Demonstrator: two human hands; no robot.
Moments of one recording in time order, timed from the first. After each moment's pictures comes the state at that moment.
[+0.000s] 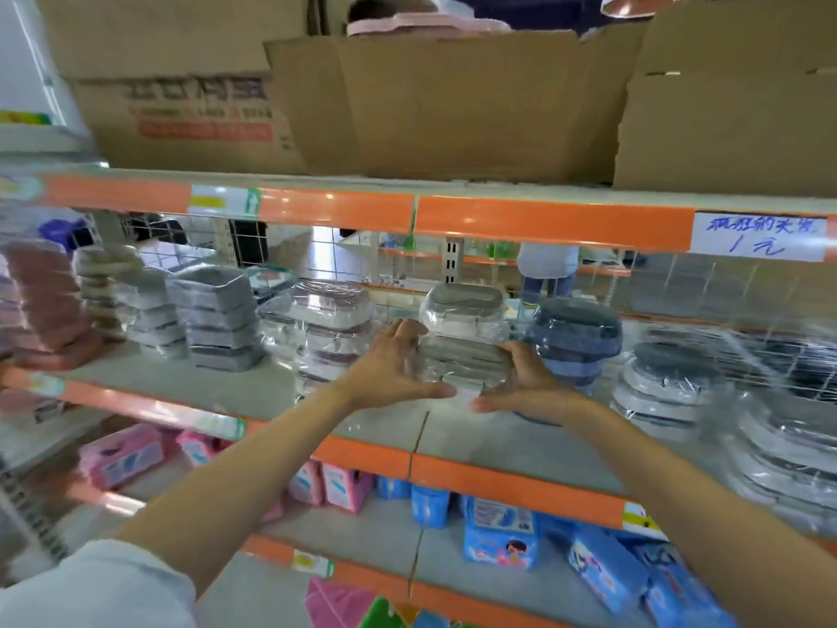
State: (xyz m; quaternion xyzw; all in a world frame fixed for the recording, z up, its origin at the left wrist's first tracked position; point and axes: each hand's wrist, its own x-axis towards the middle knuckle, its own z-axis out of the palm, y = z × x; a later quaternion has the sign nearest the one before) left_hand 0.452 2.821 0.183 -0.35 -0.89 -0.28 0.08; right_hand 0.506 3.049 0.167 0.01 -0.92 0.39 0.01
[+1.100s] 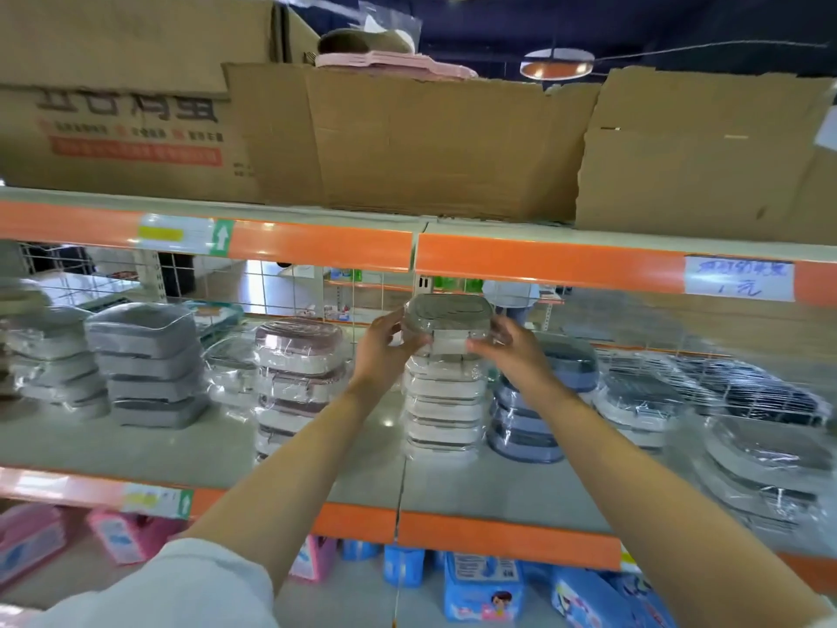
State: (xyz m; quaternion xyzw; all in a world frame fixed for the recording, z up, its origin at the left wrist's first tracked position) left_hand 0.365 2.863 0.194 -0.26 -0.78 -0.56 0.13; right_hand 0.461 3.028 0.215 -0.08 -0.83 0.51 0.22
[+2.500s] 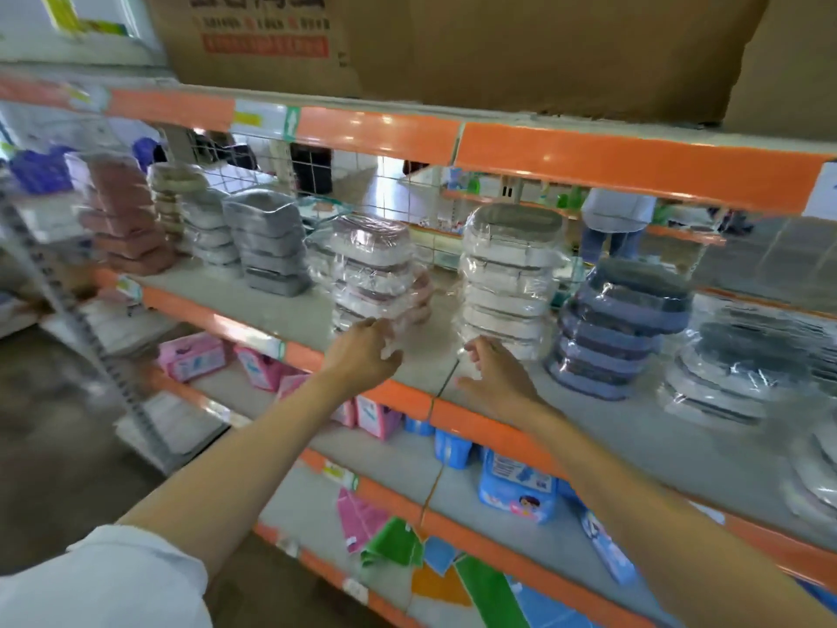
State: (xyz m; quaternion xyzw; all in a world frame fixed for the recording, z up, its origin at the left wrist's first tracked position) left_hand 0.462 2.780 0.121 -0.10 -0.97 -0.19 0.11; right_hand 0.494 2.986 0.116 0.07 -0.96 0.27 0.04
